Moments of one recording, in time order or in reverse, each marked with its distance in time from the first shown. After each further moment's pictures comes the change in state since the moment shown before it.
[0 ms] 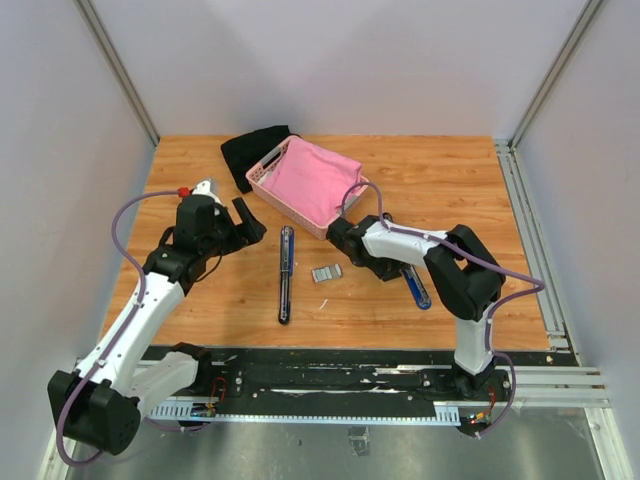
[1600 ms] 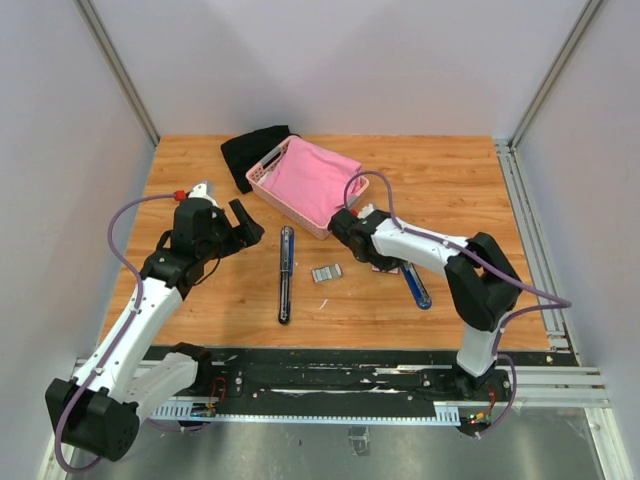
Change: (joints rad) left arm 0.000 -0.040 -0.012 -0.019 -0.018 -0.019; right arm 0.006 -0.076 0.011 -0.005 0.066 0.009
